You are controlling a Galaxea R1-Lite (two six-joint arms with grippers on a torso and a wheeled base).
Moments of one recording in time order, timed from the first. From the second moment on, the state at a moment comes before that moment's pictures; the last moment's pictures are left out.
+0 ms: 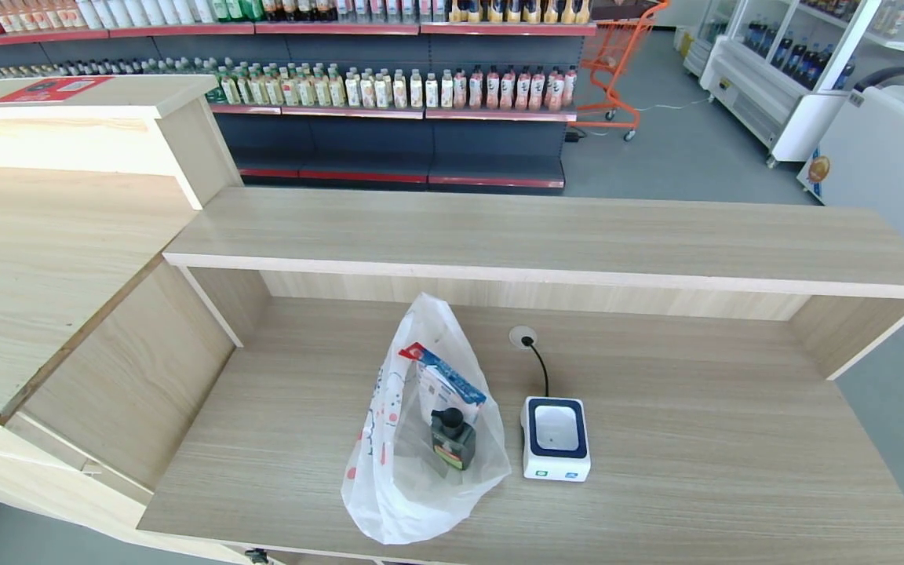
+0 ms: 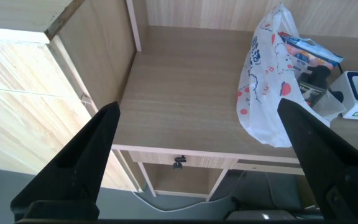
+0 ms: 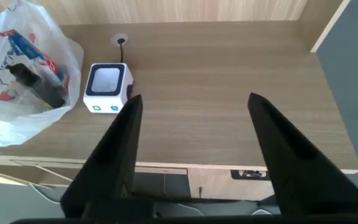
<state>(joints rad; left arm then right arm) 0.00 0.00 0.00 0.00 -0.02 0.00 0.00 0.00 0.00 0.01 0.00 0.01</state>
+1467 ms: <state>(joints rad) 0.00 0.00 0.00 0.00 -0.02 0.00 0.00 0.00 0.00 0.01 0.00 0.01</state>
